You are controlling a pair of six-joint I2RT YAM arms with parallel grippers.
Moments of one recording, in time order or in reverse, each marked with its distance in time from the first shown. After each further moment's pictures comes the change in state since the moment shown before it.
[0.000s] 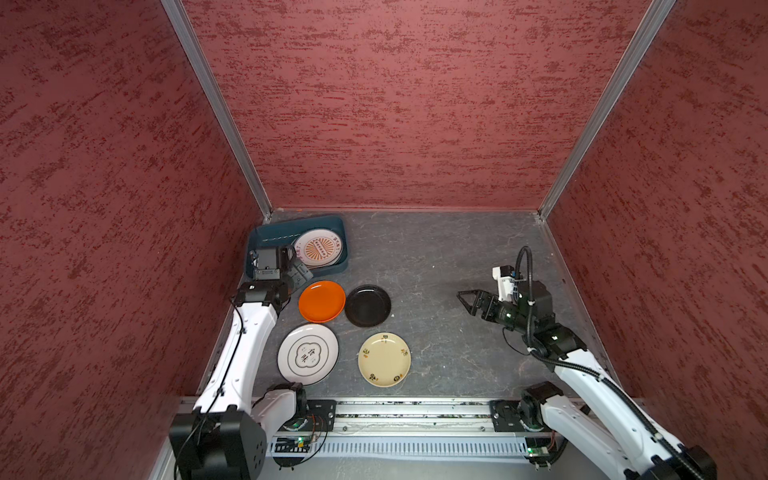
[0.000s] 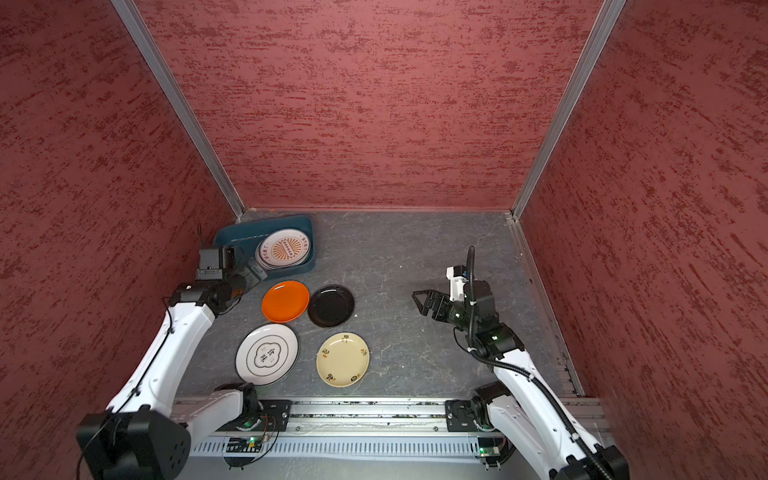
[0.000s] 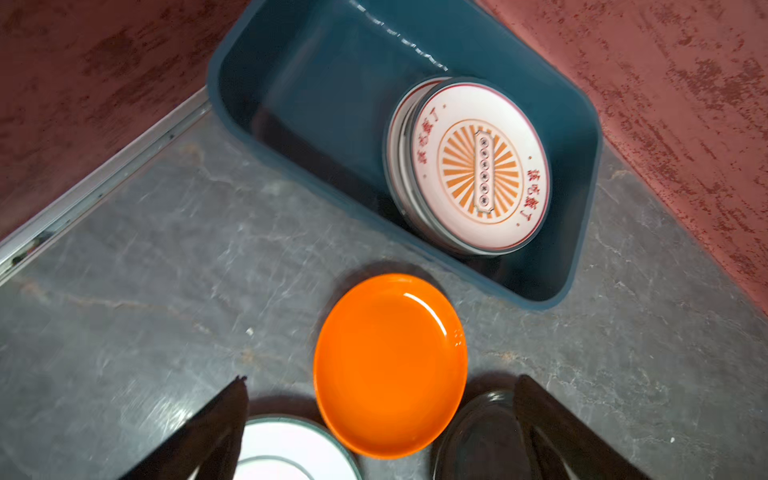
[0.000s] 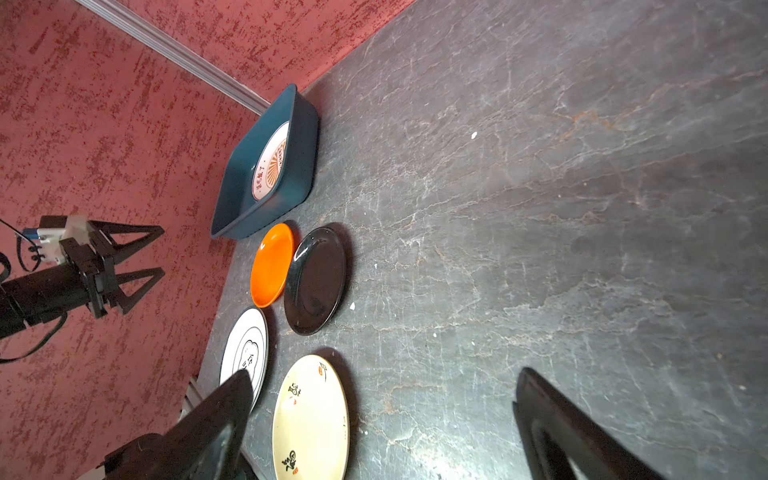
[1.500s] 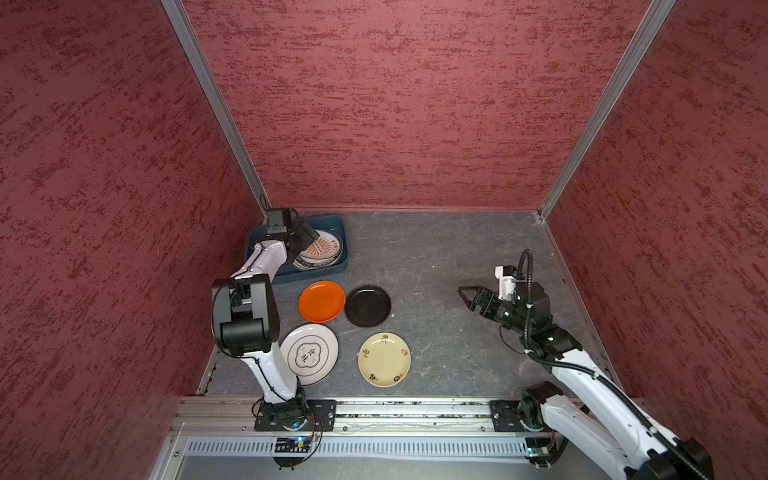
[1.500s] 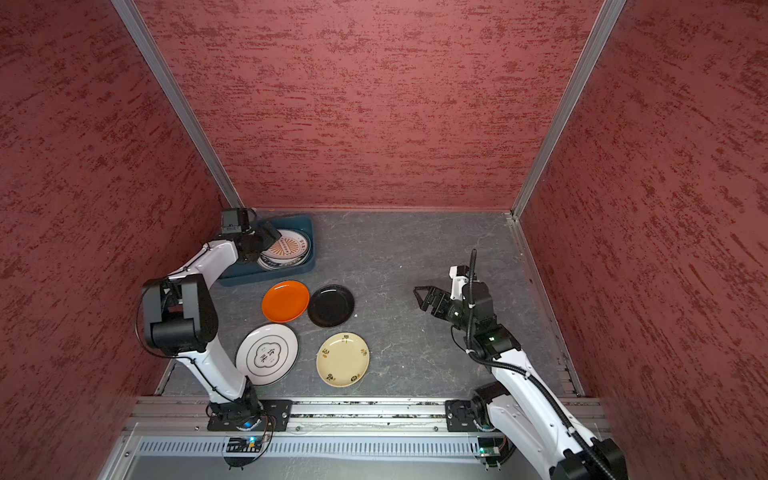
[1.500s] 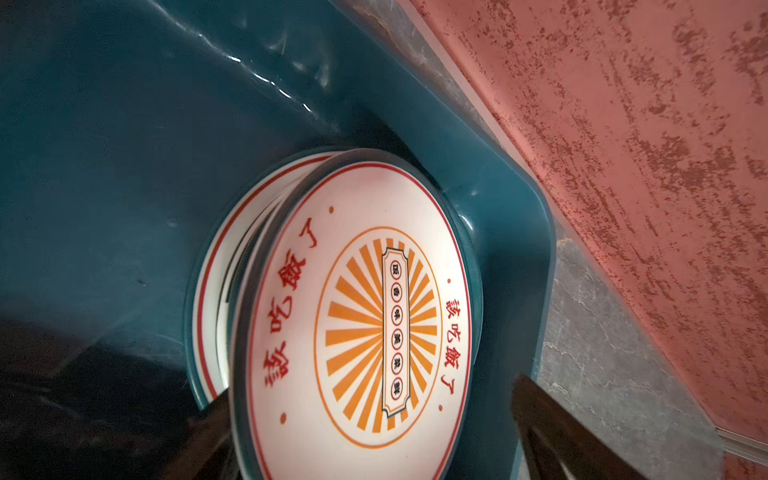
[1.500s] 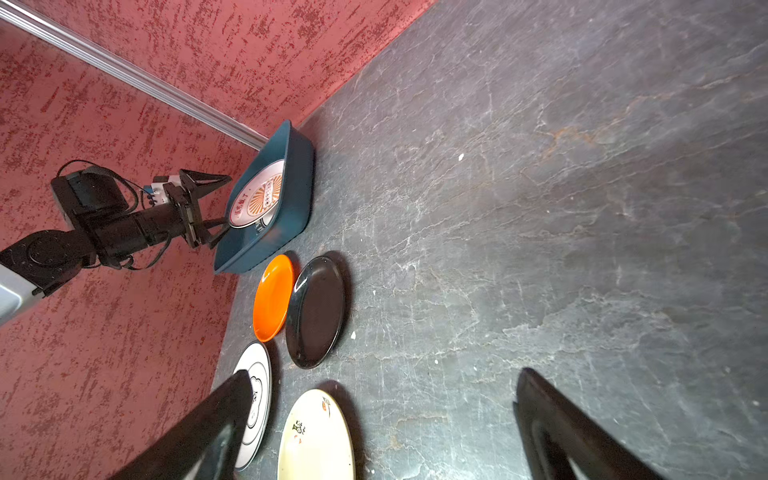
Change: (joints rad) left arm 0.078 0.779 0.438 0.380 0.277 0.006; right arm 0.015 0.006 -0.072 0.125 0.080 0.106
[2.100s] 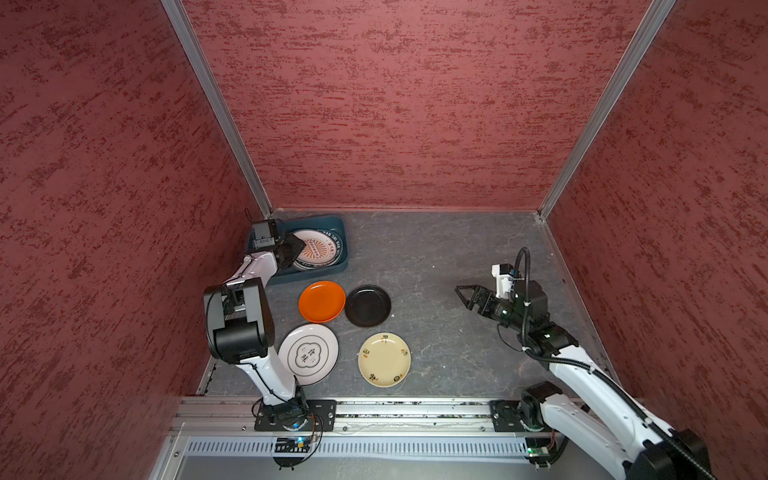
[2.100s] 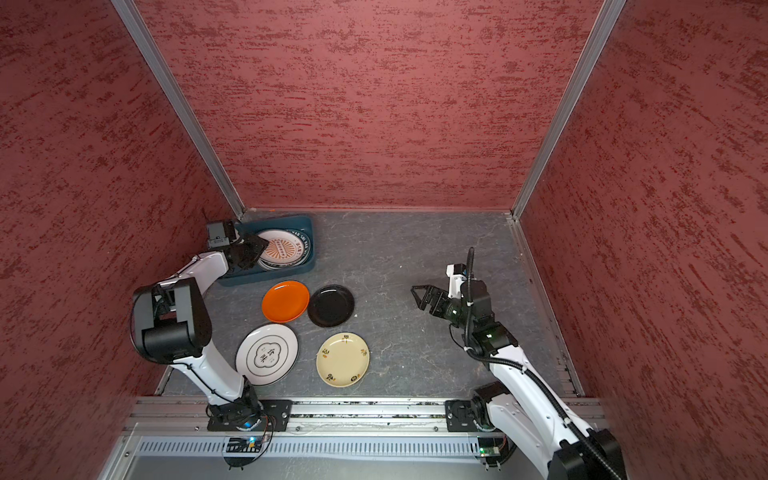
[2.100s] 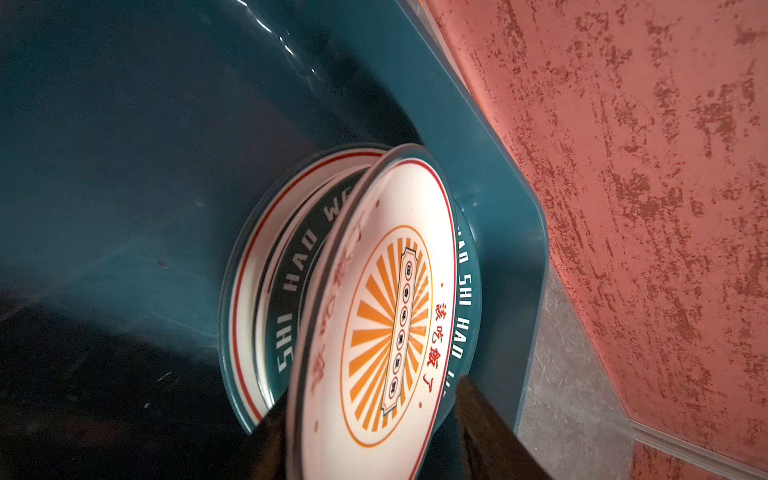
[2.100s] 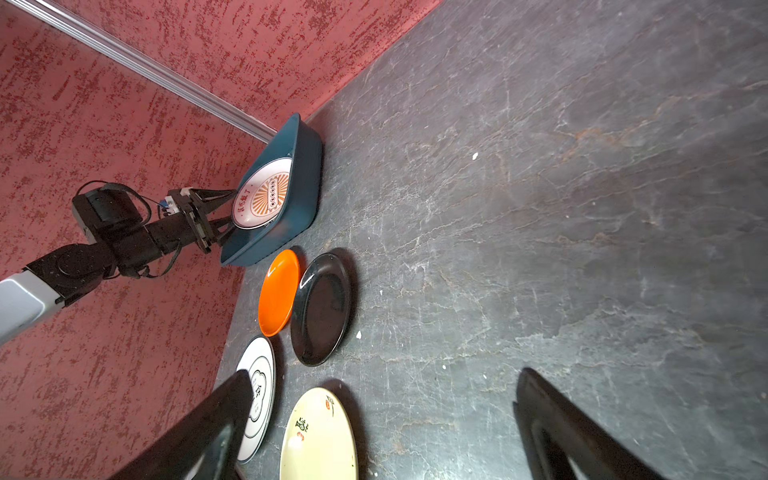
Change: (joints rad) left arm 0.098 -0.056 -0.154 0.152 0.150 -0.075; right arm 0.000 0.048 0.000 0.056 -0.038 -0.011
